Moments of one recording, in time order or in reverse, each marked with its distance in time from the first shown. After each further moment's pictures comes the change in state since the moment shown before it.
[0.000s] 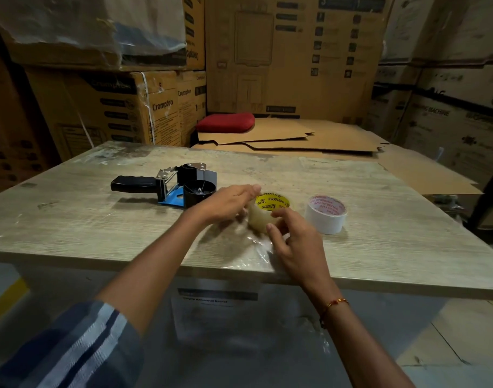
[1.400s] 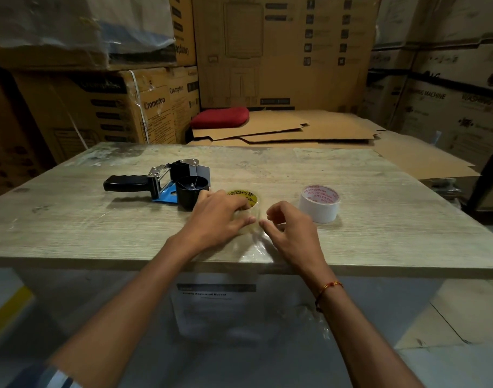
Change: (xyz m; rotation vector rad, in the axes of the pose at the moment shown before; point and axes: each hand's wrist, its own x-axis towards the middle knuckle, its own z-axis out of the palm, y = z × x) left_hand -0.043 0.008 0.026 0.572 0.322 0.242; right_hand 0.003 0.003 -0.002 0.055 -0.069 0.178
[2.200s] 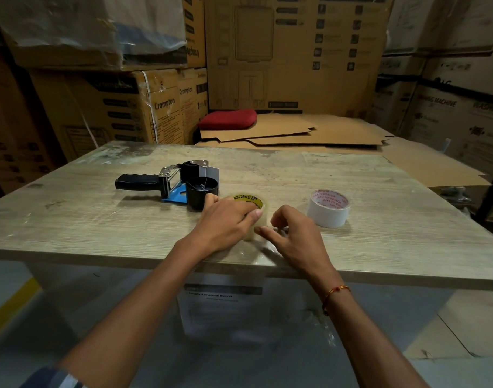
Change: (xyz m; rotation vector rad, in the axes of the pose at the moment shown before) left_hand -0.007 0.003 -0.005 -0.050 -0.072 -0.049; right_hand 0.001 -0.006 0.001 -0.043 -0.079 -0.068
